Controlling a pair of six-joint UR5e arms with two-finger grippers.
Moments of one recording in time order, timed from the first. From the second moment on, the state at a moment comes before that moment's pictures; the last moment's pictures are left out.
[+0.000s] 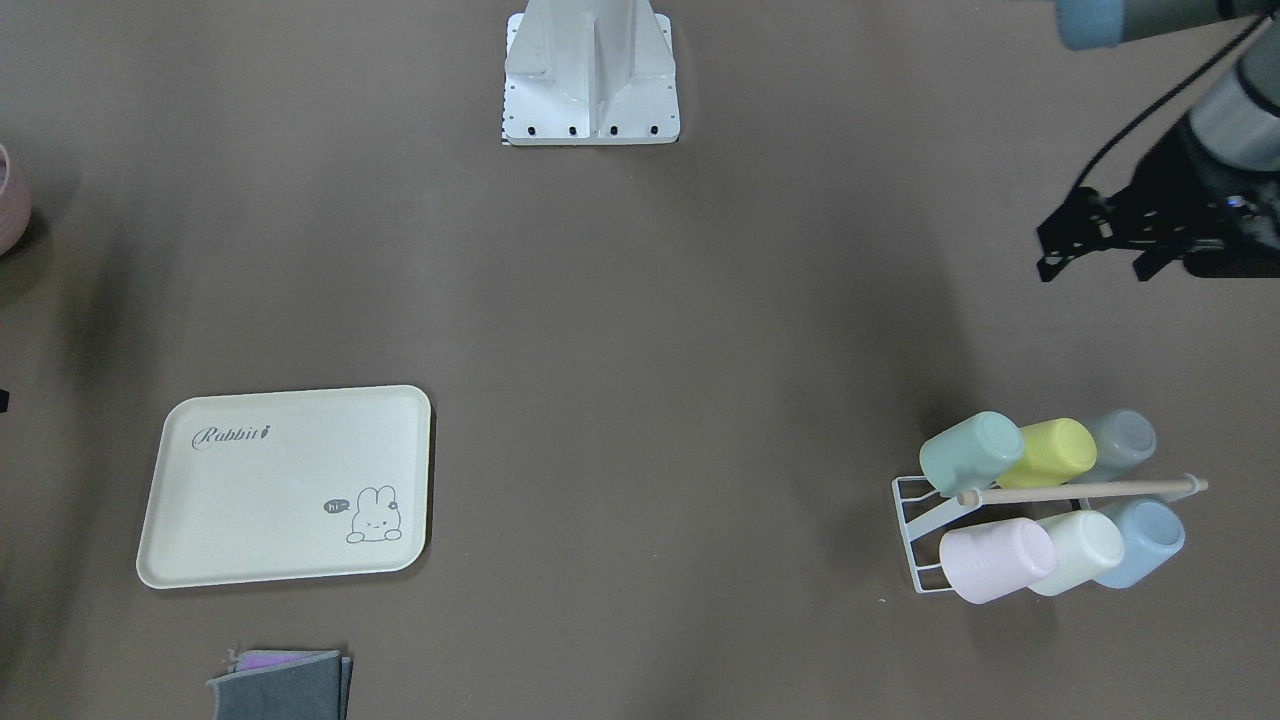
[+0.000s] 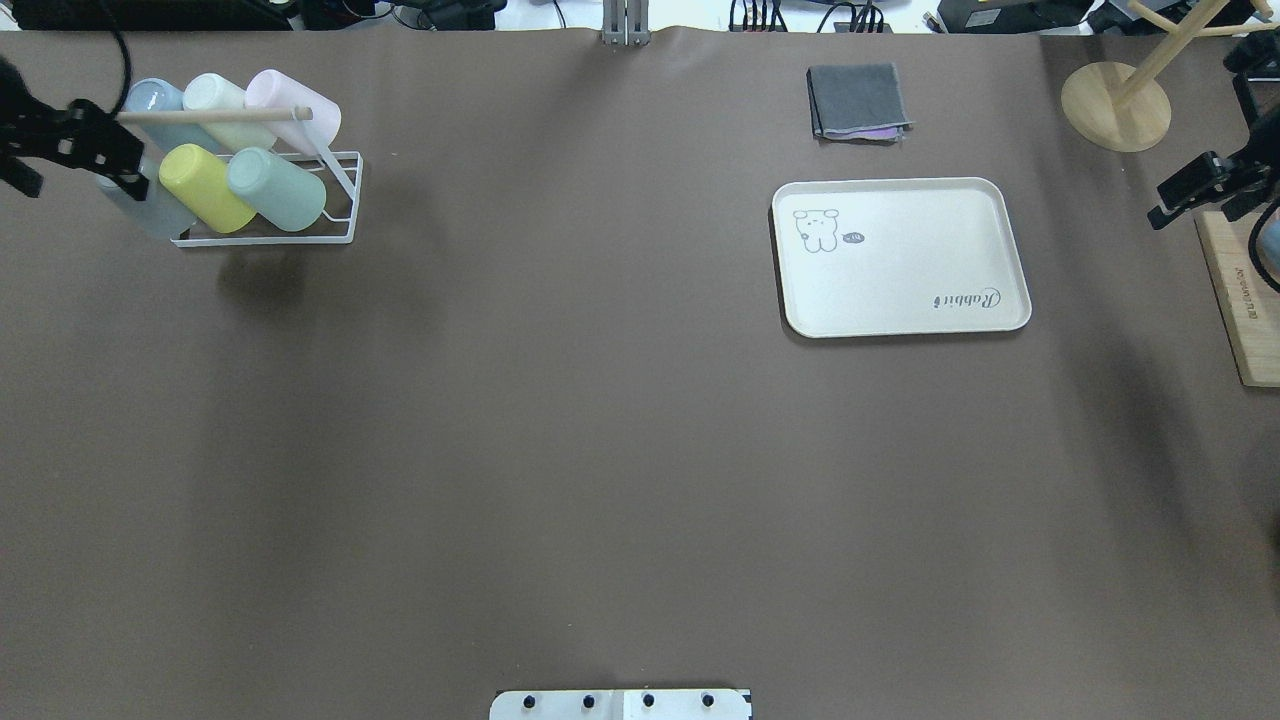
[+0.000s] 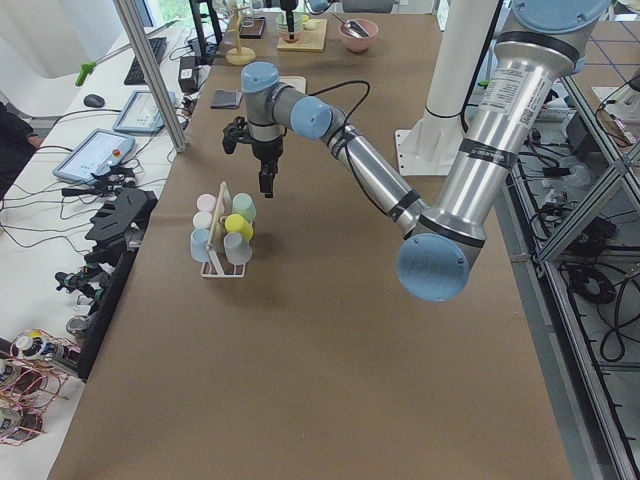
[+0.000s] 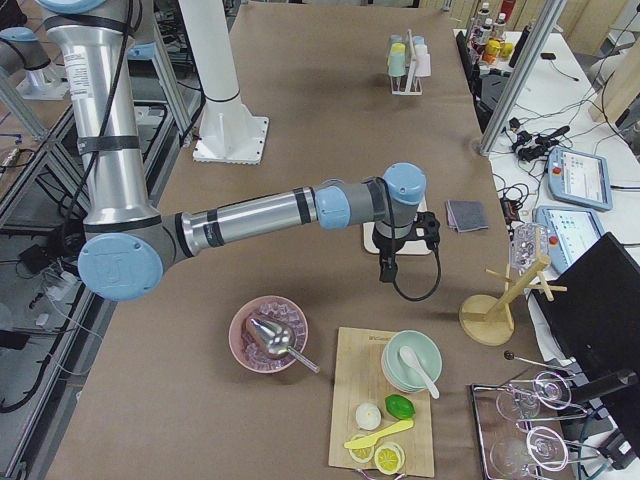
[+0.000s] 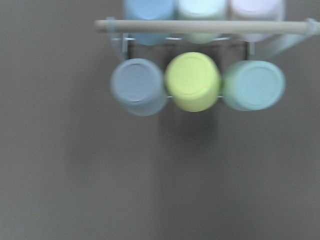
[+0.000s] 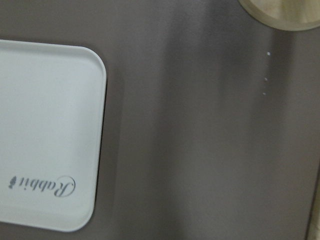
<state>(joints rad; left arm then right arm) -1.08 -1.97 -1.99 -1.24 -2.15 -0.59 1.25 -1.31 1.47 -1.40 2.36 0.31</state>
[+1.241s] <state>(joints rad) -0.43 -1.87 -1.92 -1.35 -0.76 0.55 1.14 -1.11 1.03 -0.91 2.36 0.51</state>
